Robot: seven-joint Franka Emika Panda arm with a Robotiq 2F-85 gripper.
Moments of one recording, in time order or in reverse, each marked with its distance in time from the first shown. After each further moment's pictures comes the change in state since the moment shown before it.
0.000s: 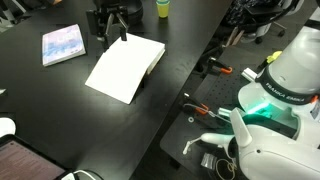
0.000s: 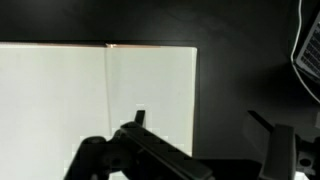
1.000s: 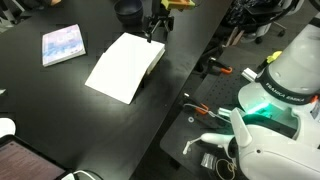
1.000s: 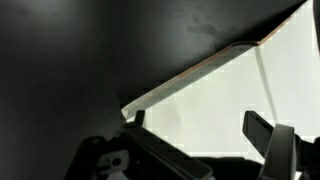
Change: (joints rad) arm -0.245 0.131 -0.127 -0.146 0.183 0.250 -0.133
